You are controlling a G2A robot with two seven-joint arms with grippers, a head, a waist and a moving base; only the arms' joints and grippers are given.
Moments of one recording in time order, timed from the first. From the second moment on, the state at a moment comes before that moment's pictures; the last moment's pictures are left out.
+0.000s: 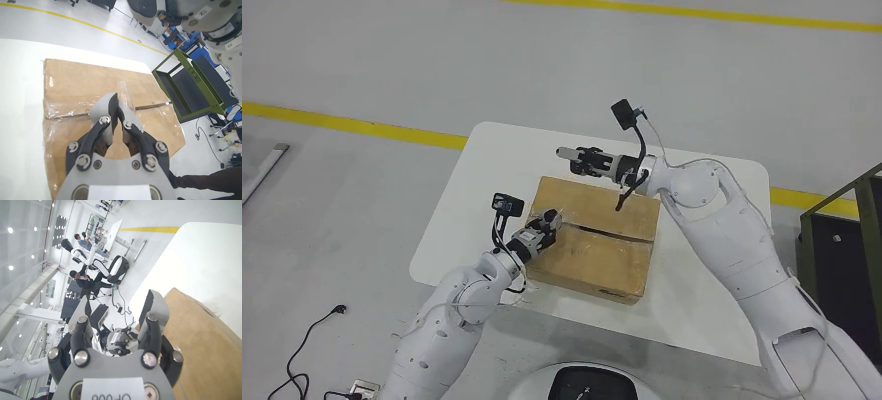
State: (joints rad) left arm 1.09 -1.29 -1.12 -1.48 0.74 -0.27 -0.26; right arm -0.52 -1.25 0.95 -1.11 0.13 -0.21 0.77
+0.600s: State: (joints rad) left arm 1.06 -1.28 -1.24 -1.43 0.61 -0.30 -0.24; right arm -0.76 -1.21 1.06 -1.15 0.20 -0.25 0.87
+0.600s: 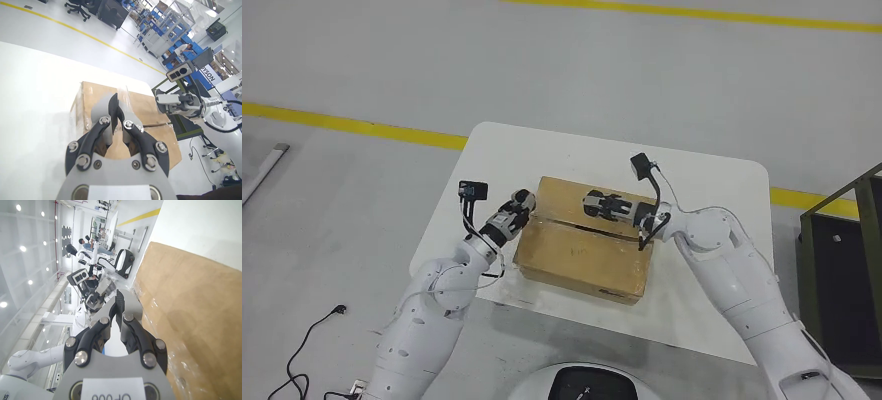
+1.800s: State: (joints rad) left arm 1.06 -1.23 -1.46 -1.31 0.79 -0.14 -0.25; right arm -0.75 -1.23 1.01 -1.04 0.16 -0.22 0.90
